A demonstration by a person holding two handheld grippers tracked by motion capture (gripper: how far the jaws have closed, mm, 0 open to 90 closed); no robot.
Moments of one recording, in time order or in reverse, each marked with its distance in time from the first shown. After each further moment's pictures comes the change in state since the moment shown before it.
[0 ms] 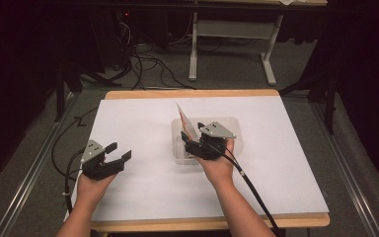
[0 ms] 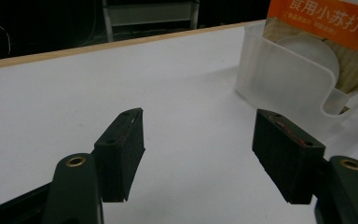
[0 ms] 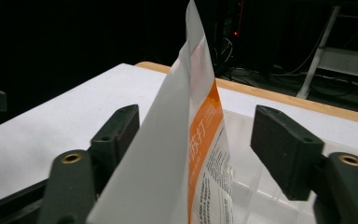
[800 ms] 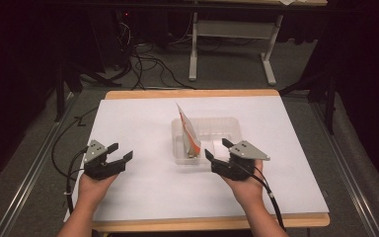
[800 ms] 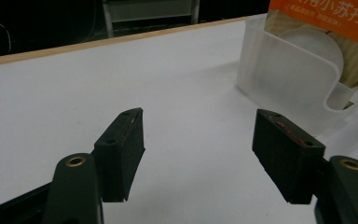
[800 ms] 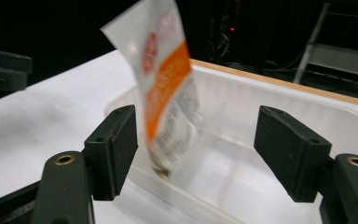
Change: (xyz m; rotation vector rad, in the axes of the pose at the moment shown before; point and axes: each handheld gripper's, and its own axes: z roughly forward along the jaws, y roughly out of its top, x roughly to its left) left arm -0.003 -0.001 0.004 0.023 0.007 0.019; right arm -0.026 -0.028 -0.080 0.014 -0.004 -0.023
